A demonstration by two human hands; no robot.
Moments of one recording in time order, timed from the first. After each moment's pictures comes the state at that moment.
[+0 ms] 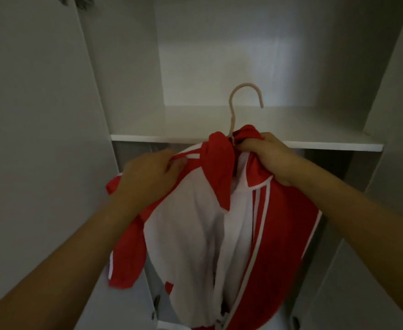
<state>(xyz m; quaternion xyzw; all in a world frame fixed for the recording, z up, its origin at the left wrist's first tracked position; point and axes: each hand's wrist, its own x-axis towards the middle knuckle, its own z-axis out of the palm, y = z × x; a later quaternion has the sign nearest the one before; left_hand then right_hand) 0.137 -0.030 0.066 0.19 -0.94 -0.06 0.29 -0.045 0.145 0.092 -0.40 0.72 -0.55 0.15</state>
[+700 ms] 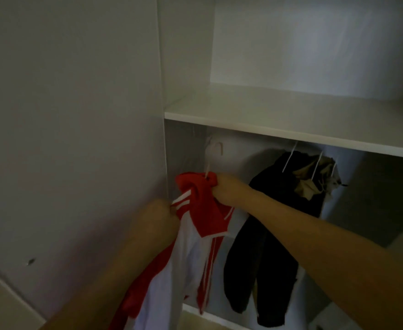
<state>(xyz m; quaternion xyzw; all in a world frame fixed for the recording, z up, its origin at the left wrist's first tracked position) 0.207 -0.125 -0.038 0.41 -0.88 -0.20 0.15 0.007 -0.079 -0.034 -0.51 0.81 -0.22 0.19</state>
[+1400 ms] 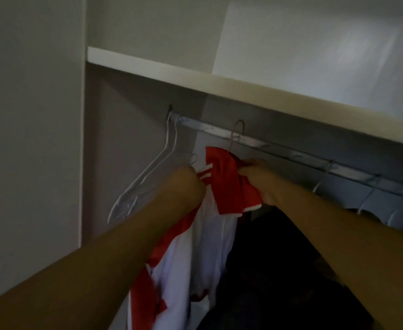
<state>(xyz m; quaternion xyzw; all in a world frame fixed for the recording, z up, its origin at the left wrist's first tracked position) -0.091 -0.239 -0.123 0.39 -0.83 -0.25 0.30 -0.268 -0.175 -0.093 -0.36 0.75 -0.51 0.22</state>
